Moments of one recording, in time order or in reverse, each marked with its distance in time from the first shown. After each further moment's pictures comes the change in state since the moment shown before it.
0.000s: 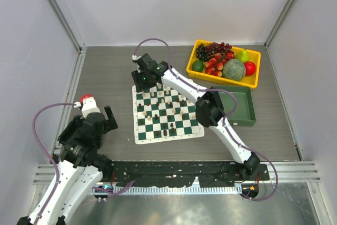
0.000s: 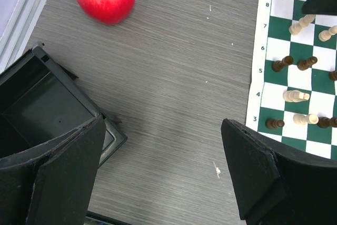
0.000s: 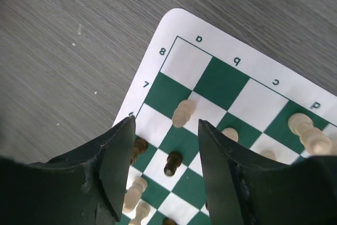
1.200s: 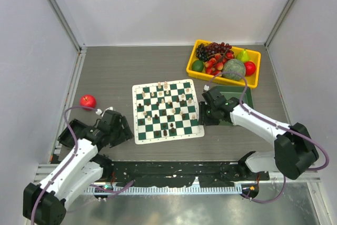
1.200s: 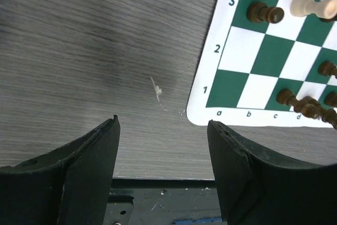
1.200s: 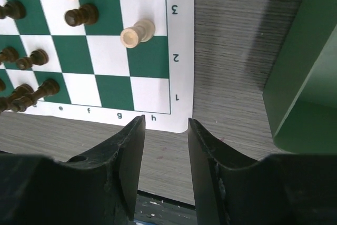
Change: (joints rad) left arm -0.007 0.312 -0.125 0.006 0.497 -0.357; right arm -0.234 -1.266 -1.666 0.190 0.074 0.251
